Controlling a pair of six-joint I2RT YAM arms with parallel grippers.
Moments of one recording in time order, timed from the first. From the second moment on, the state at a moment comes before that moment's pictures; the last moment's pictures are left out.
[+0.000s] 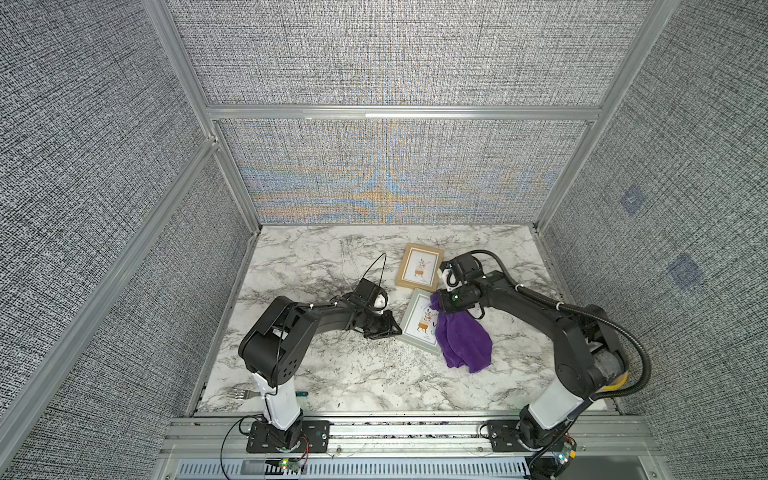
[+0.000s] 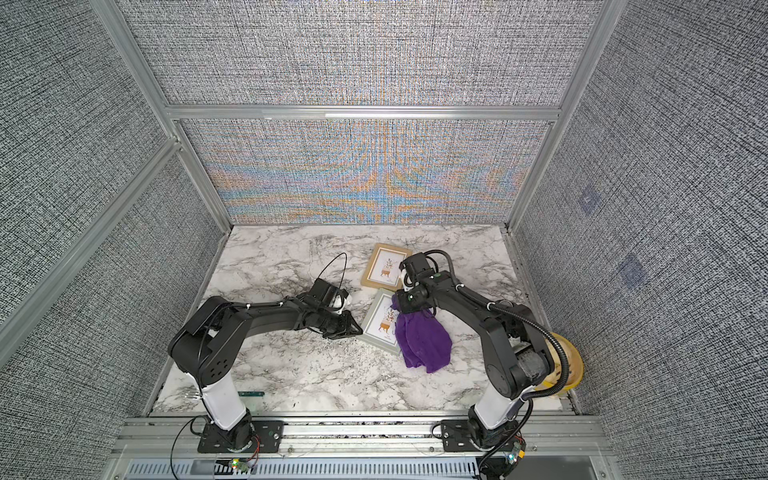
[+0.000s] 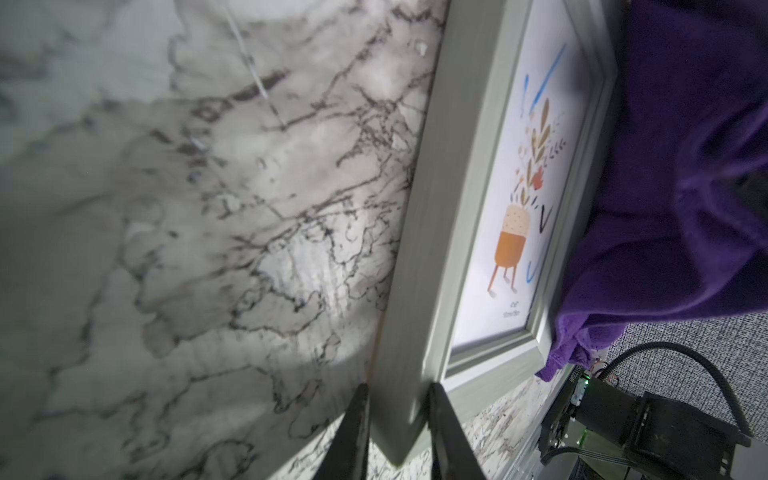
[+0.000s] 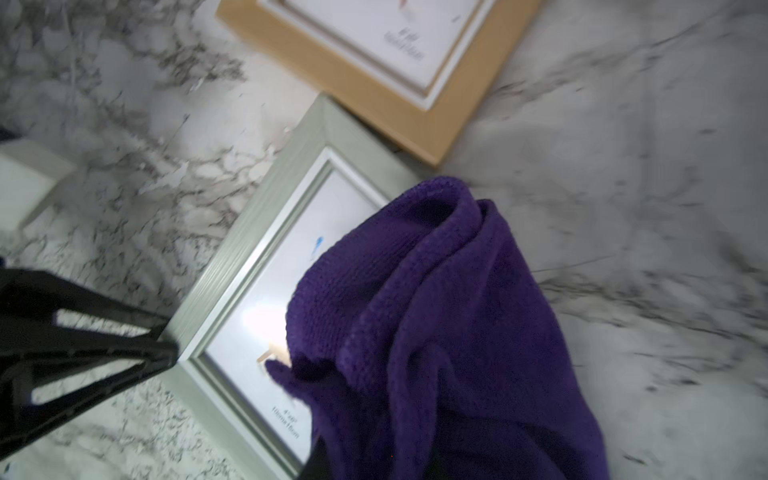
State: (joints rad) left arm -0.62 1.83 0.90 -0.19 0.58 -0.64; right arm 0.47 1.70 1.12 -0.58 -0.18 0.20
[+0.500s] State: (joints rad) left arm -0.61 1.85 0.91 -0.19 0.61 -0.63; right arm 0.49 1.91 1.20 -0.47 -0.27 0.32
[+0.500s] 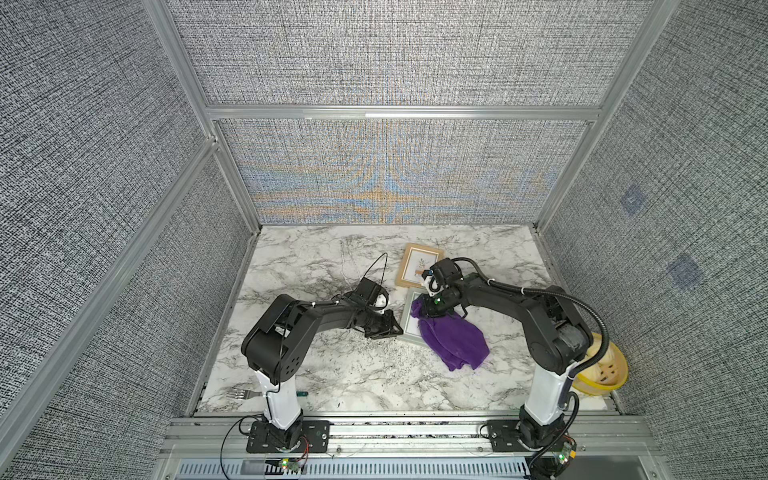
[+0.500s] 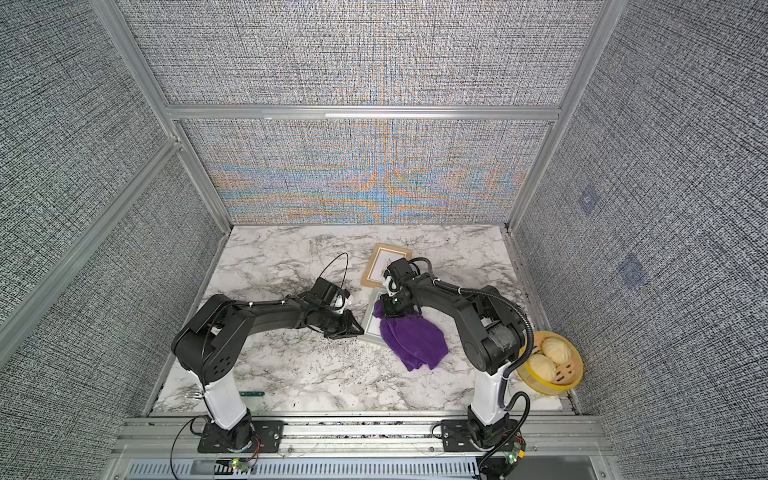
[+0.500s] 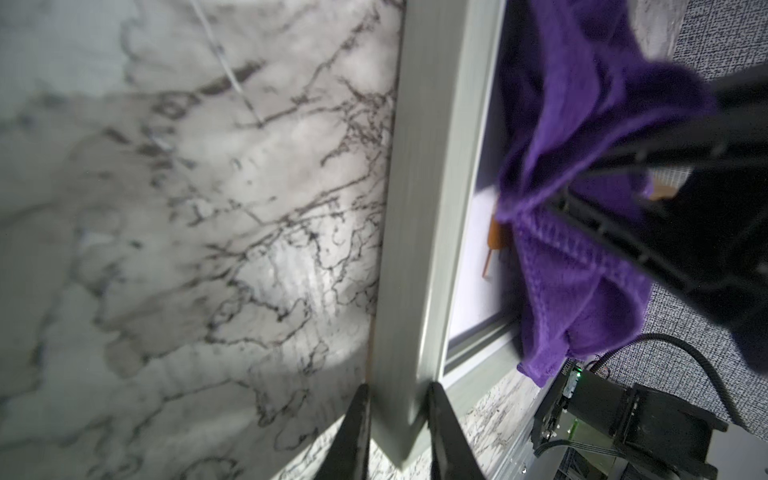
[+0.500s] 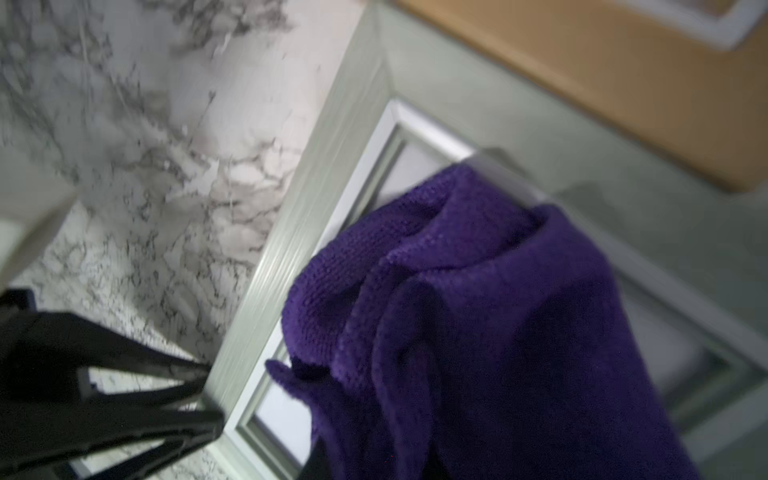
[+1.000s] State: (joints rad) left arm -0.61 1.86 0.91 -0.19 0.61 -0.62; right arm 0.51 1.94 1.23 -0.38 -0.24 0.33
